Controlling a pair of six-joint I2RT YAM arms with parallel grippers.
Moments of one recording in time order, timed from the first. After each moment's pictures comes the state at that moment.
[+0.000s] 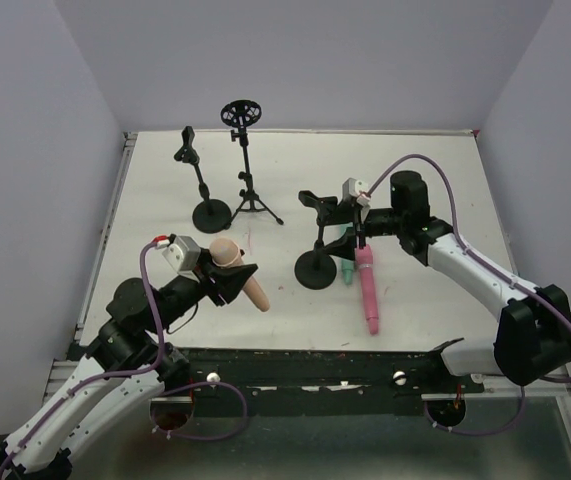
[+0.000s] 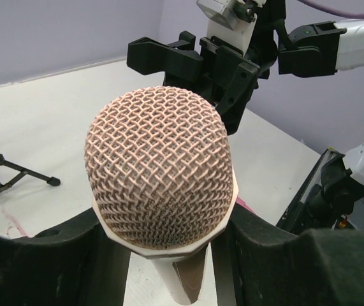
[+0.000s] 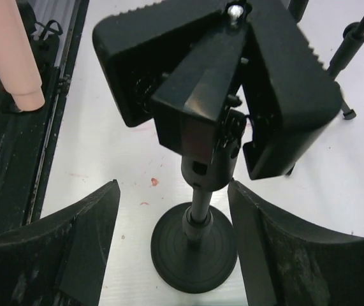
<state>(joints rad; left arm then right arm) -0.75 0.33 0.56 -0.11 0.12 -0.27 0.40 1.35 0.91 -0.01 -1.07 -0.43</state>
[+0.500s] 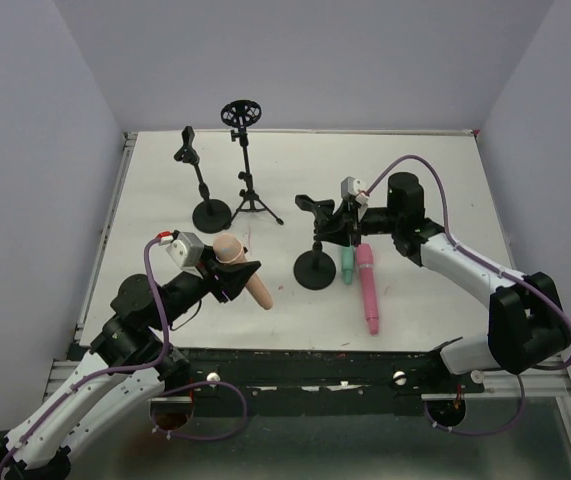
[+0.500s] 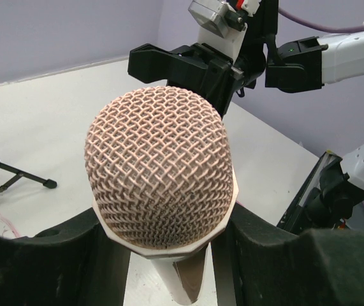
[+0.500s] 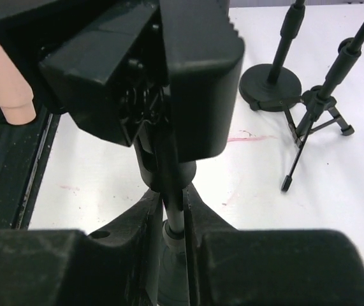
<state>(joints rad) -0.75 0.37 0.56 -0.07 0.12 -0.28 0.41 1.41 0.86 0.24 -1.09 -0.30</state>
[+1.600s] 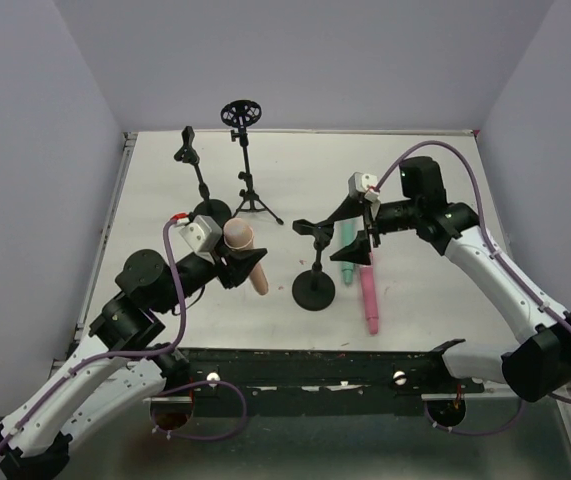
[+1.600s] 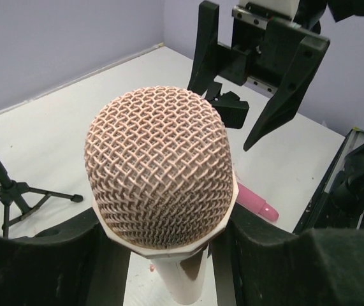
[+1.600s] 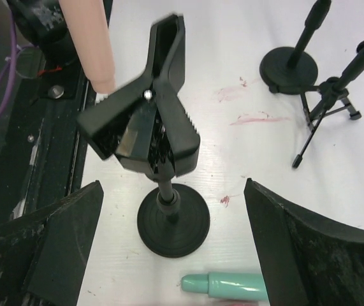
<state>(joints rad) -0.75 0.52 0.73 -0.13 0.17 -0.14 0.41 1.26 1.10 -0.47 -1.07 -0.60</state>
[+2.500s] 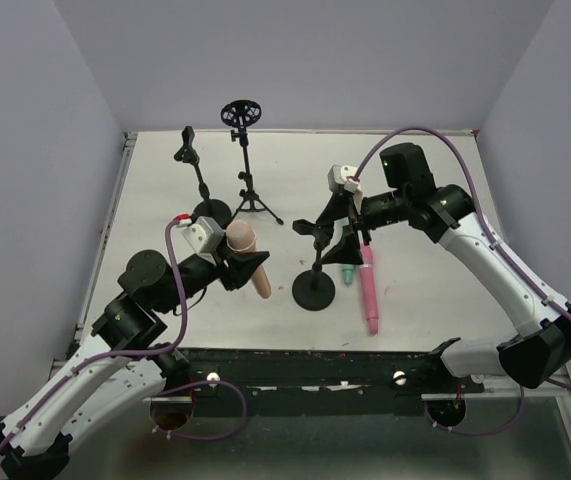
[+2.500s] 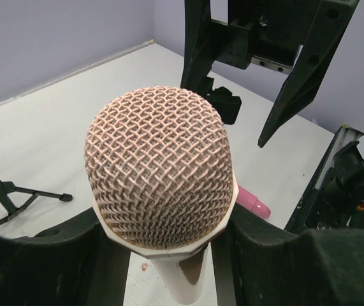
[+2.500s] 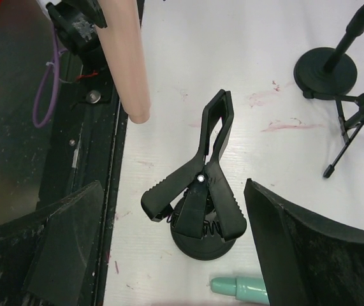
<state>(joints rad) -0.75 0.55 0.73 -0.13 0.20 -0.15 0.54 1.33 1.39 -0.75 -0.98 -0.55</state>
